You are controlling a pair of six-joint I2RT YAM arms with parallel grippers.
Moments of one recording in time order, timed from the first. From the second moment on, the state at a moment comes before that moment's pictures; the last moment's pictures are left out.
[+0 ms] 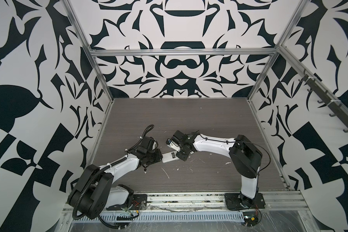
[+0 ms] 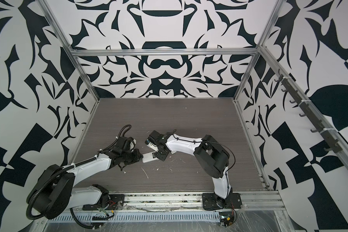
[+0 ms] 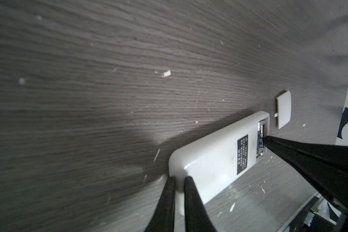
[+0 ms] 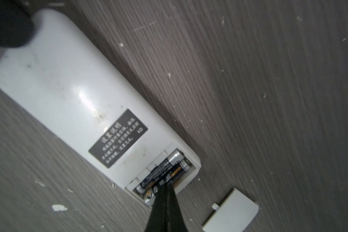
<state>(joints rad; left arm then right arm) -0.49 1.29 0.48 -0.19 0.29 -0.70 0.94 1.92 1.31 -0.68 0.04 -0.14</state>
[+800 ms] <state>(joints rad) -0.49 1.28 0.47 -0.18 0.29 -0.70 1.00 1.96 1.34 -0.72 0.20 -0.01</state>
